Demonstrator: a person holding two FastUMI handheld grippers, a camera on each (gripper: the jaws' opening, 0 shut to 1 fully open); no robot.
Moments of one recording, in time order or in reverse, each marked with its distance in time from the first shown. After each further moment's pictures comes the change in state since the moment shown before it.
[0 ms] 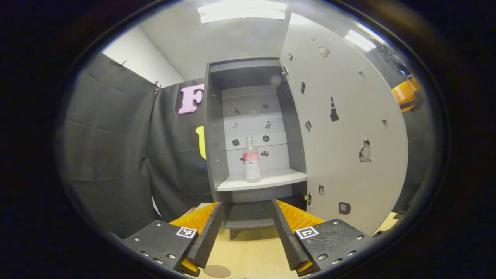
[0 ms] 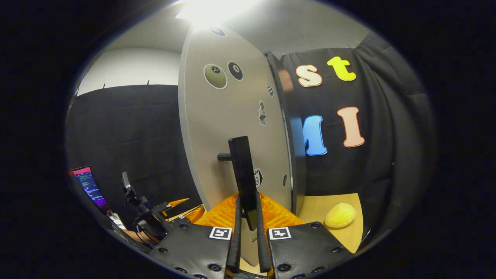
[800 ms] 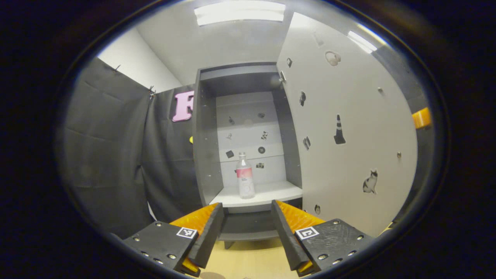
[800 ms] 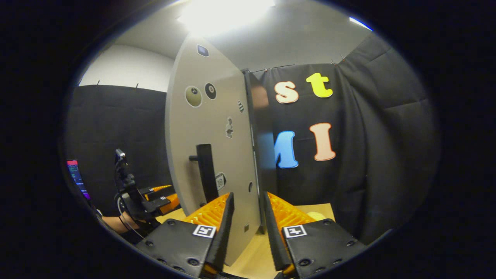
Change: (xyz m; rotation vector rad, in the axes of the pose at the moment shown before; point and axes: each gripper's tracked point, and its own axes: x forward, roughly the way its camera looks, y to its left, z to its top) left arm 0.069 -0.019 0.057 -0.012 -0.025 -0.050; right arm -0.027 -0.062 0.005 -0.065 -0.094 -0.217
